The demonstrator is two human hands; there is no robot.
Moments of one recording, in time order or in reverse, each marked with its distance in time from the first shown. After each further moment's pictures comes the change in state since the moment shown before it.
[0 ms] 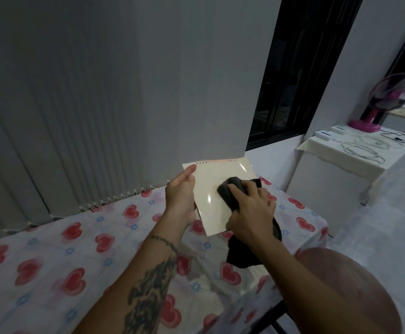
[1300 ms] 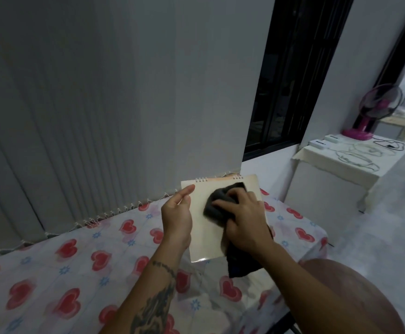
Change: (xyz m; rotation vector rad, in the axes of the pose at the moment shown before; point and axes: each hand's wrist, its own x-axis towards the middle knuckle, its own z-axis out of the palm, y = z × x) left_hand -0.001 -0.017 -0.010 0.167 0.038 0.227; right_hand 0.015 0.009 -0.002 0.125 0.007 -0.229
